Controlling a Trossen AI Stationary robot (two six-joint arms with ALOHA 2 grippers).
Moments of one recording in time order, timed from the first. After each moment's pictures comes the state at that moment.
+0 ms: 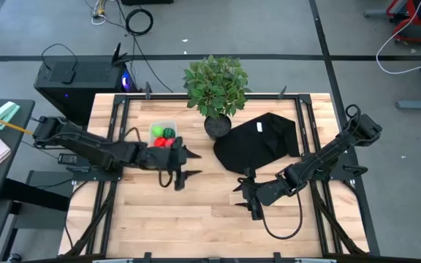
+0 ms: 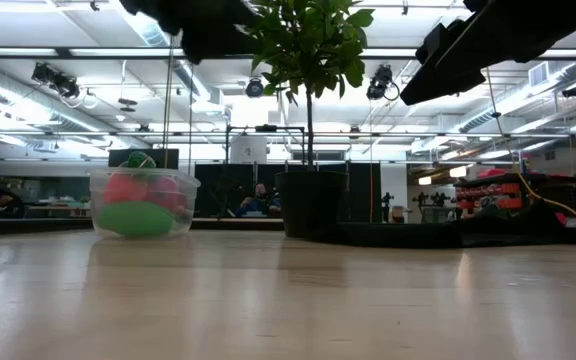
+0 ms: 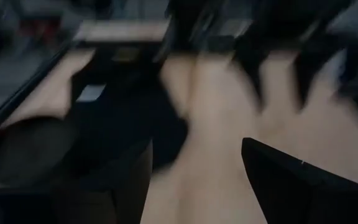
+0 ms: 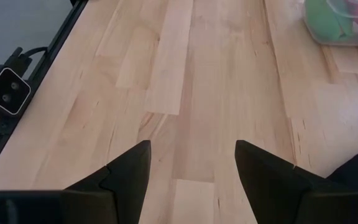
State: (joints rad) left arm -0.23 1.27 0.83 0.04 -0.33 -0.13; right arm 0.53 1.48 0.82 -0.07 0.34 0.27
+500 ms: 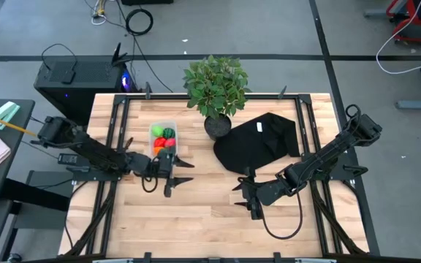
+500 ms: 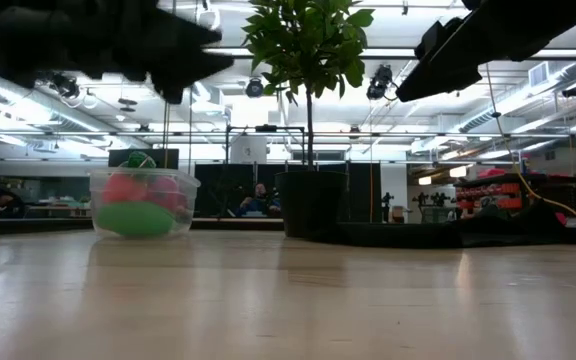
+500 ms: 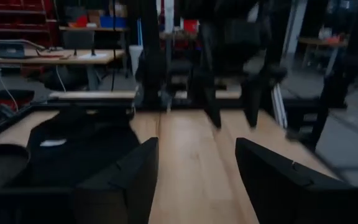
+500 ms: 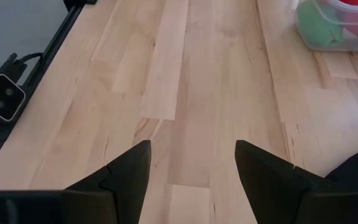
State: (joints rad) left arm -0.29 1.35 0.34 1.01 -0.27 -0.05; right arm 0.53 1.48 0.82 -0.06 0.37 0.27
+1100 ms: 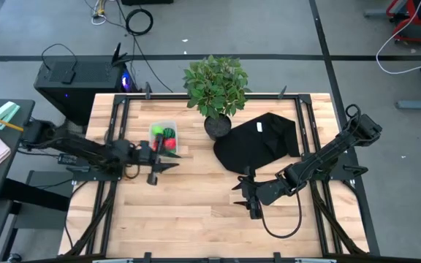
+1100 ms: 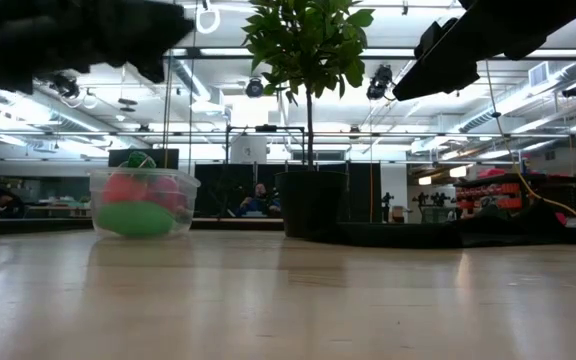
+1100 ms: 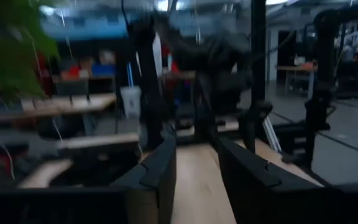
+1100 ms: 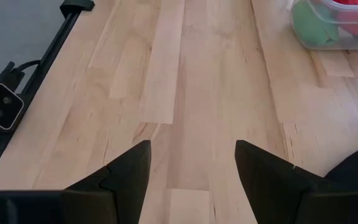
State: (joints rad) left arm -0.11 1.05 0.19 1.04 -0.01 0.05; right arm 0.53 1.48 0.82 -0.05 0.37 0.29
